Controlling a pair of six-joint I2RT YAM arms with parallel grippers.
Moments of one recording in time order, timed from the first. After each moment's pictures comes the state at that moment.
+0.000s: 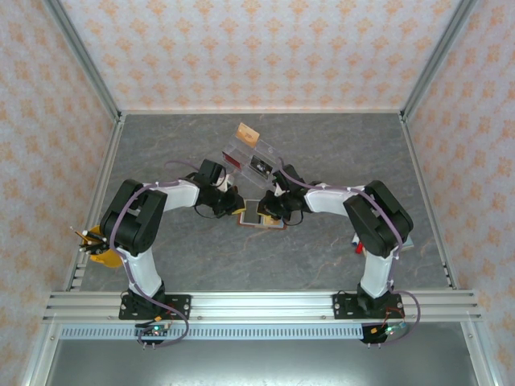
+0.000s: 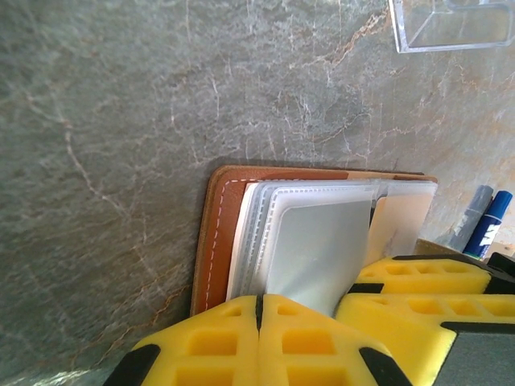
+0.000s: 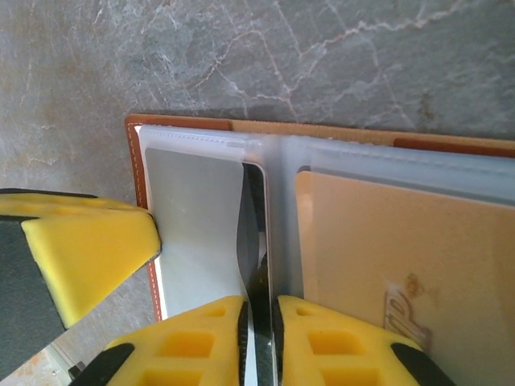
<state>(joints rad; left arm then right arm) -0.34 1.83 0.93 -0.20 0.60 -0.76 0.62 1.85 1.01 -0.17 -0.46 0.91</state>
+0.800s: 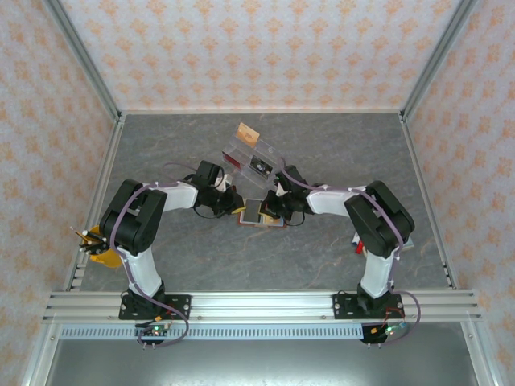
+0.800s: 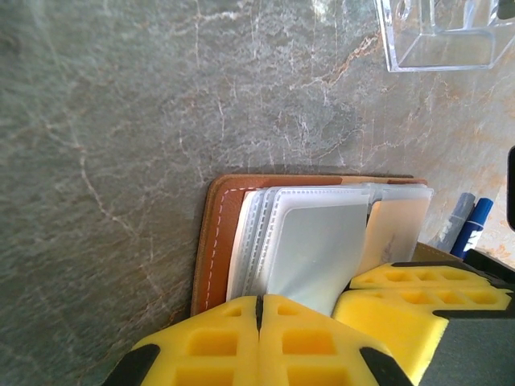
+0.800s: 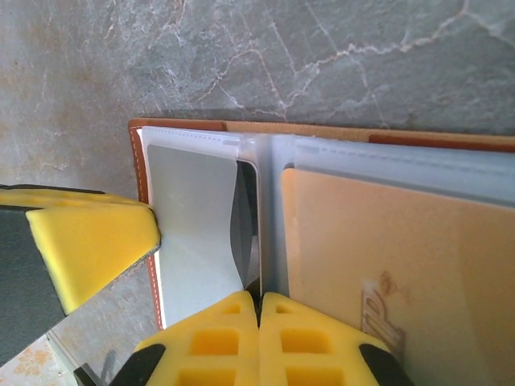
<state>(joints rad) -0.32 1.84 0.91 -0.14 0.62 -0.79 0.61 1.84 0.97 -0.10 -0.46 0.91</state>
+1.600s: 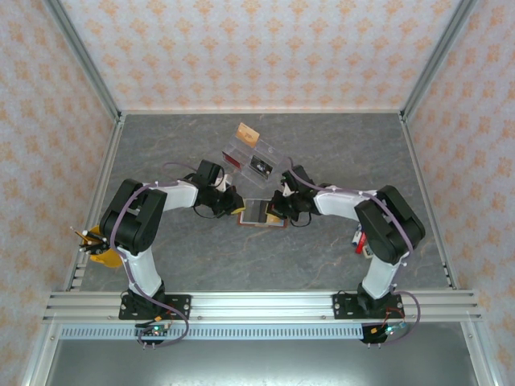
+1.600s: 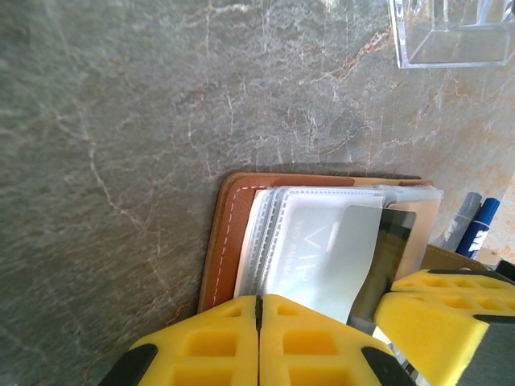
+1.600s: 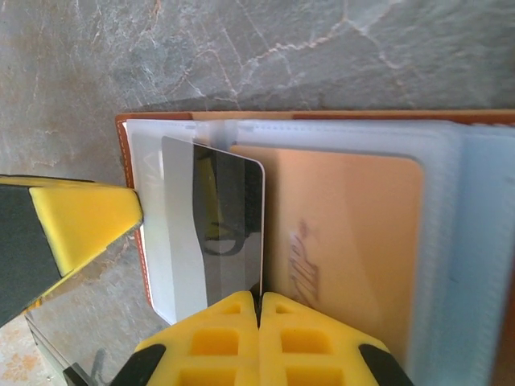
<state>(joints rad) -0.32 1.84 0.93 -0.17 0.61 -0.78 0.57 1.75 0.93 -0.19 -0.44 0.88</state>
